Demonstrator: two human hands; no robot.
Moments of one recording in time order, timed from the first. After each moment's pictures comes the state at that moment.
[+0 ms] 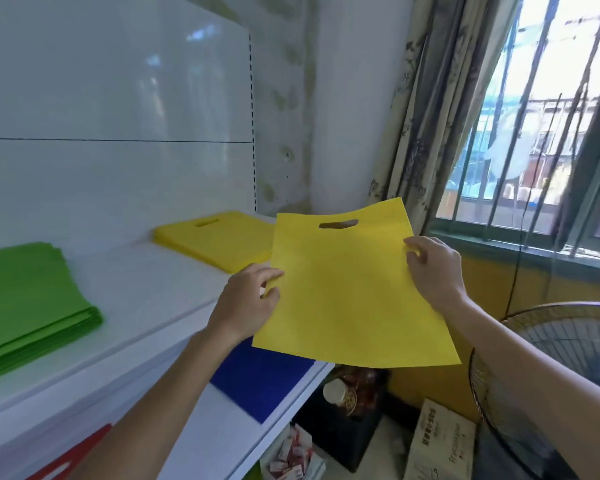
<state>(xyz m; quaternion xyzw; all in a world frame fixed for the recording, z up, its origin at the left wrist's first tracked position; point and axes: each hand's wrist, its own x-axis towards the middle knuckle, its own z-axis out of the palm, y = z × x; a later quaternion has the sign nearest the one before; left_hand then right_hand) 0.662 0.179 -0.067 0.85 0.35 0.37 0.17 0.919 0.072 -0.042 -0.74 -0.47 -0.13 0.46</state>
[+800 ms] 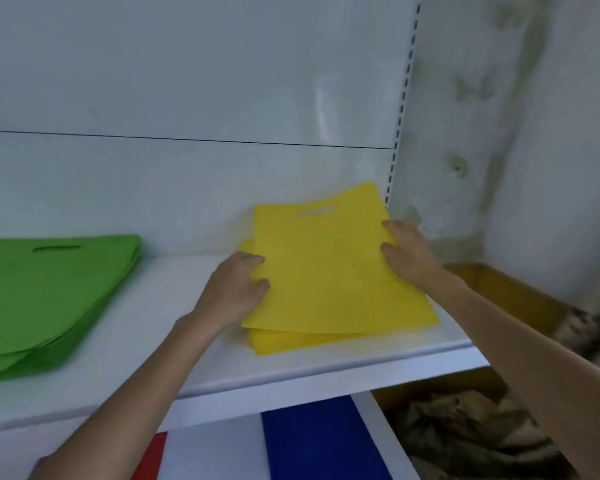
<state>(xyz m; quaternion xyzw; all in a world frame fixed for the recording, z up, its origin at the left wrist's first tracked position) 0.676 0.346 -0.041 0.66 0.67 0.34 0.04 0.931 0.450 -0.013 -0.55 -0.78 0.02 0.30</state>
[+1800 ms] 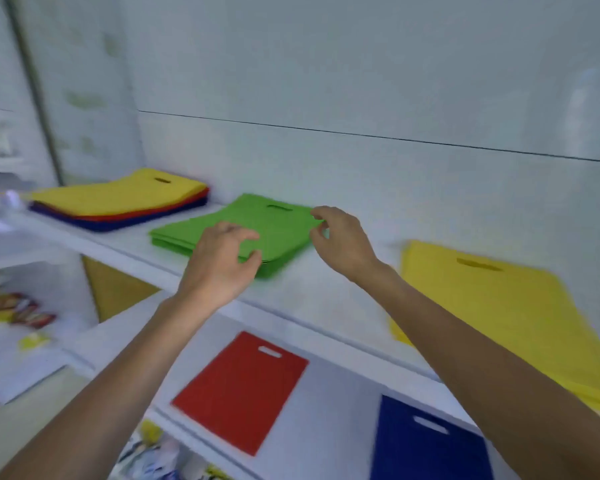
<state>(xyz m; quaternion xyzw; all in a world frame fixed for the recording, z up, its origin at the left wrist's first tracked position) 0.589 0.157 -0.028 0.39 0.84 0.35 -0.18 0.669 0.329 -0.010 -0.15 -0.92 0.16 0.32</state>
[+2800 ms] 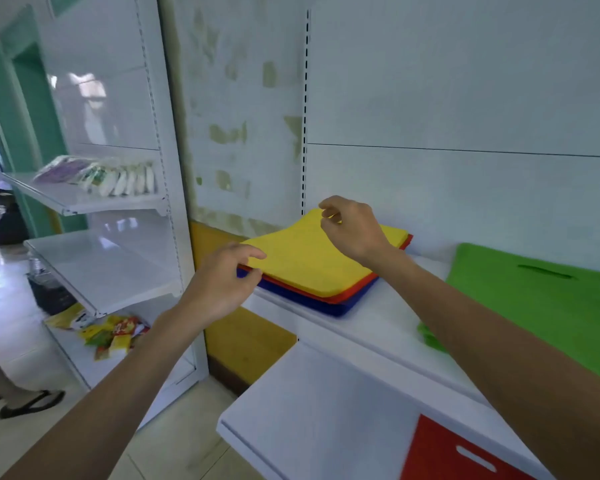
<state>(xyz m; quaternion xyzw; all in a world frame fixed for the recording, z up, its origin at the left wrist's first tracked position) 0.189 -0.063 -0.030 0.37 0.84 0.39 -0.13 0.249 0.137 0.020 -0.07 -0.92 0.24 0.32</state>
